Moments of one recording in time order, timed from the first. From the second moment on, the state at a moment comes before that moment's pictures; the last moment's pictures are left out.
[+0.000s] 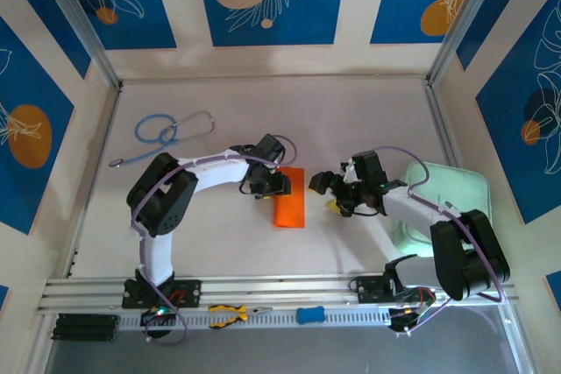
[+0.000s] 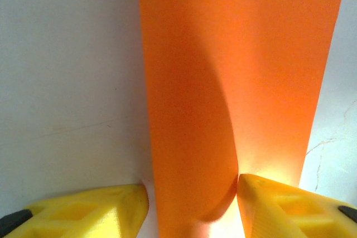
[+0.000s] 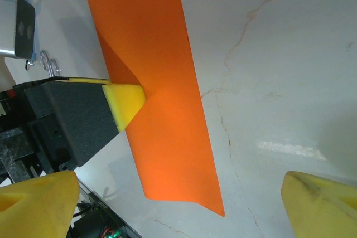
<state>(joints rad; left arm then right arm) -0.72 1.95 1.24 -0.54 0.24 -0.71 0.33 1.30 0.54 -0.18 -0.60 0.89</state>
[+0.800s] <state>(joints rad) -0.72 1.96 1.27 -0.57 0.24 -0.70 0.36 1.37 0.56 -0.13 -0.57 0.89</state>
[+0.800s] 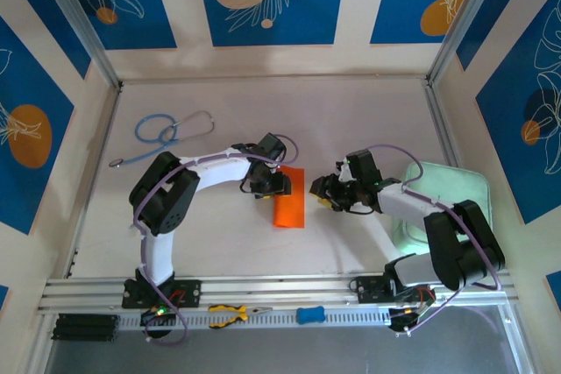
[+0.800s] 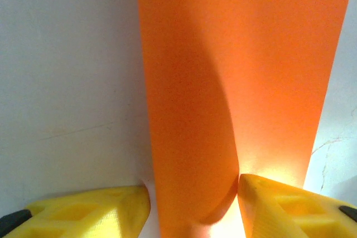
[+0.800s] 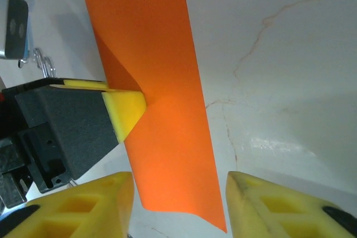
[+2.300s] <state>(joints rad) -0.72 1.95 1.24 -0.54 0.25 -0.71 0.35 1.37 0.55 -0.11 -0.55 0.90</state>
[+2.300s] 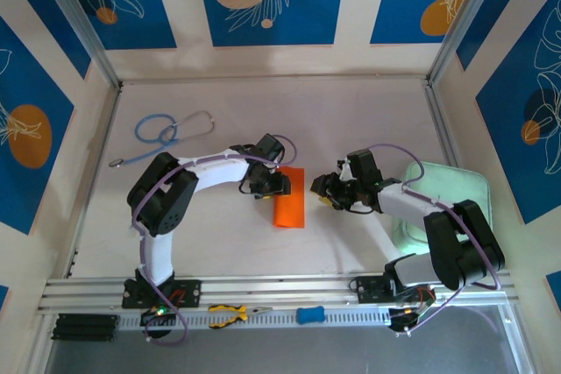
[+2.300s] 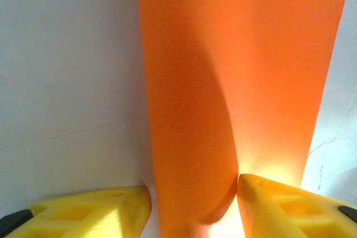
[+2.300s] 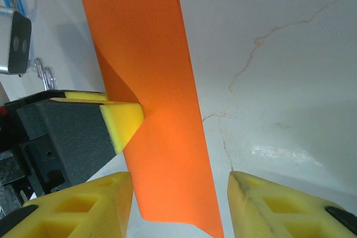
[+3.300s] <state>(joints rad) -0.72 1.97 1.28 -0.58 0.25 -0.67 0.37 1.38 0.55 -0.09 -0.58 0.90</state>
